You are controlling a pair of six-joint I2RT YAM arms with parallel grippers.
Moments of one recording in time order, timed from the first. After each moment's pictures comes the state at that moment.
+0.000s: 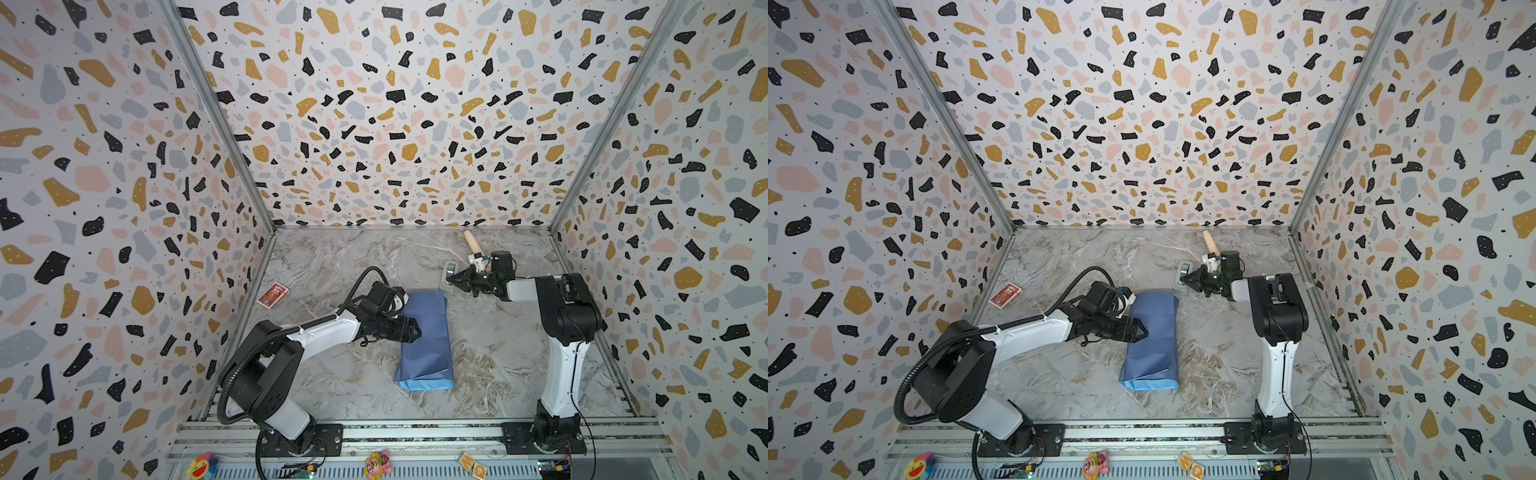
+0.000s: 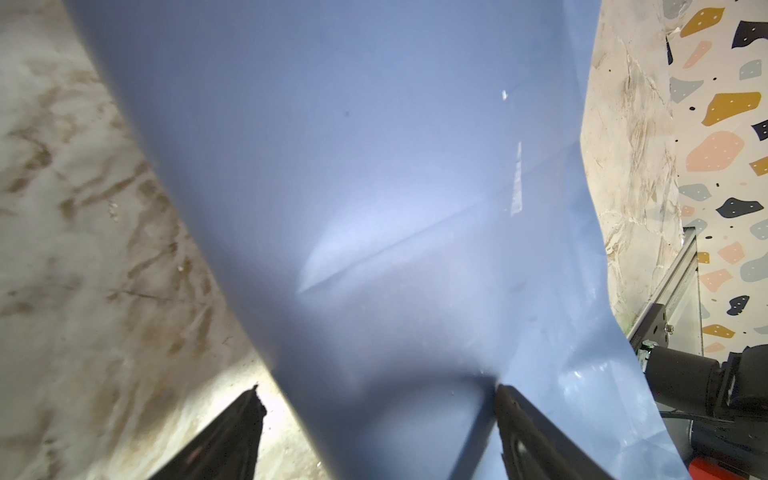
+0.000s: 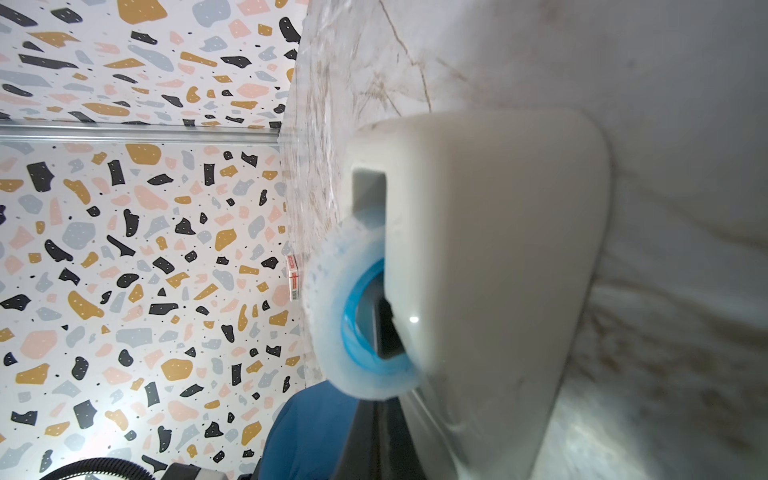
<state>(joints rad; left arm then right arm) -0.64 1.58 0.86 -0.28 0.38 -0.41 0.17 2.10 1.13 0.33 -0.90 0.93</state>
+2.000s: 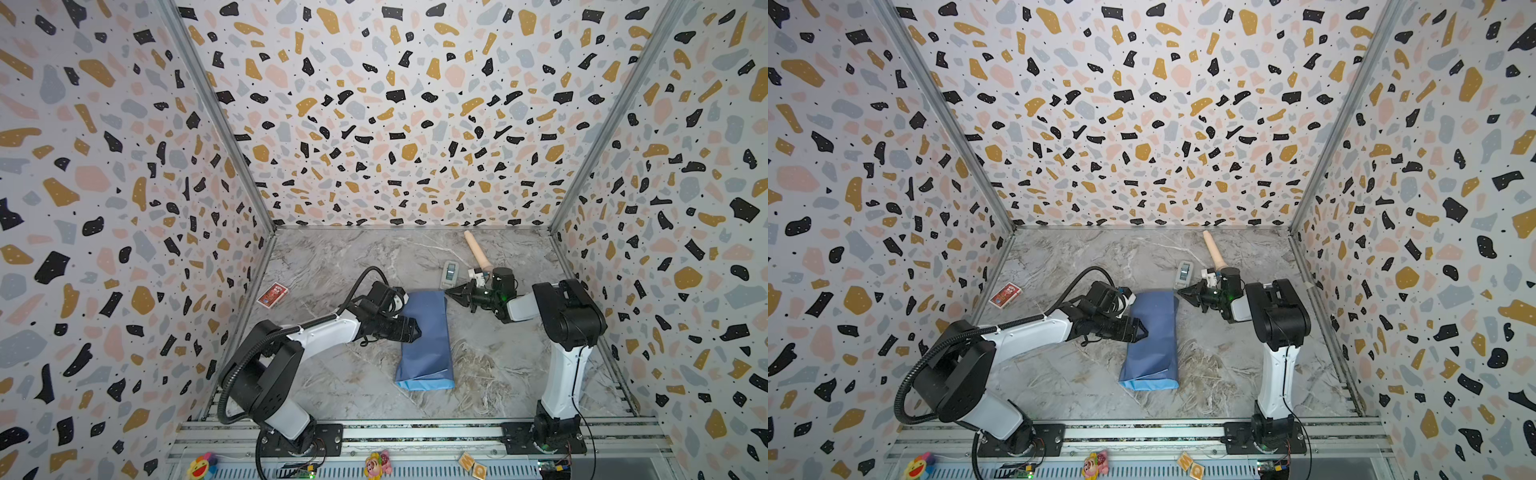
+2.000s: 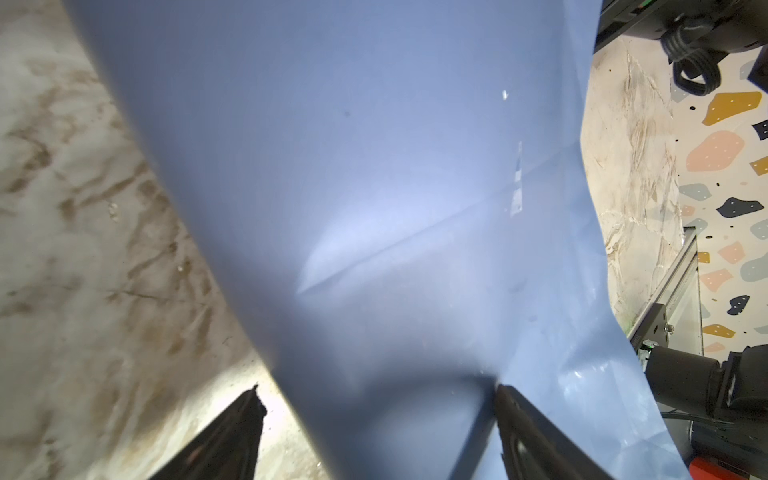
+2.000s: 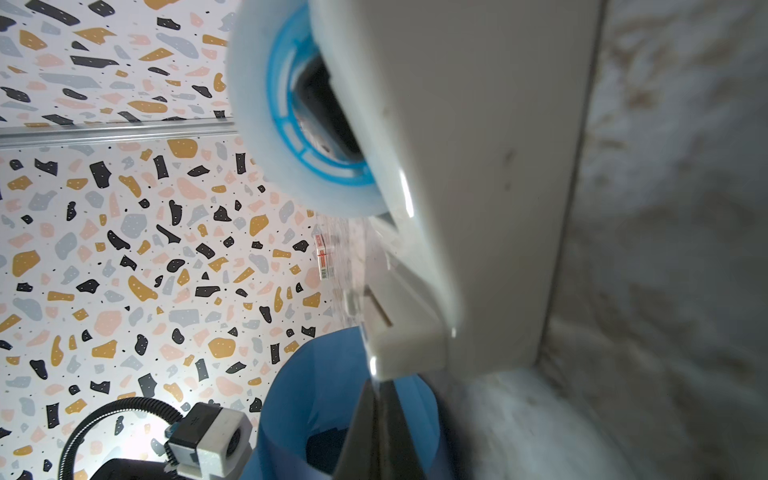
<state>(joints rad) -0.64 1.58 0.86 -0.28 0.38 -0.41 0.19 2.05 0.86 0.65 -0.92 1.11</state>
